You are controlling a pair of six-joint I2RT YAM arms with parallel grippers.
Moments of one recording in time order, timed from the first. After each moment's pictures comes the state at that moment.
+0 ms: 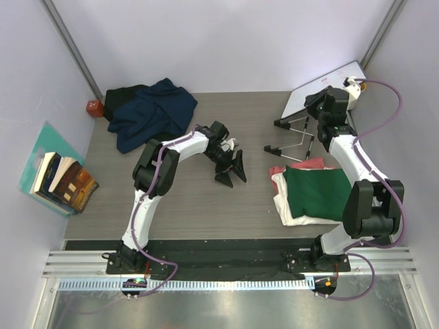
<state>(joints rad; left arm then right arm) -0.57 2.29 1.69 -0.74 0.80 -0.53 0.01 1.56 1.19 0.09 0.13 0.70</state>
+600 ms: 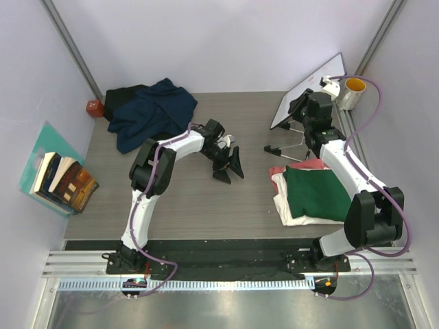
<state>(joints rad) -0.54 2.27 1.67 -0.68 0.79 -0.53 0.15 1.48 1.16 0.06 0.20 0.52</state>
